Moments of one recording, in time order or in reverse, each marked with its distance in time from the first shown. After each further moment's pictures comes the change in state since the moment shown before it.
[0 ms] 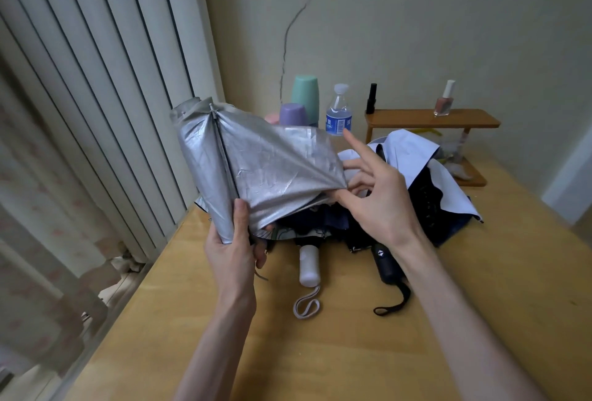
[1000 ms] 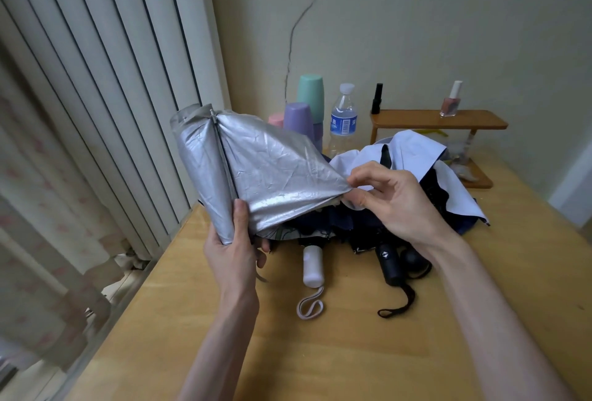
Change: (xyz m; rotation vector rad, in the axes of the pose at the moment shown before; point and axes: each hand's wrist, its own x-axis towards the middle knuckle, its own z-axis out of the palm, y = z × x) left_hand -0.001 0.003 0.000 -0.002 0.062 -0.011; right_hand 0.003 0.015 -0.020 0.266 -0.227 0.087
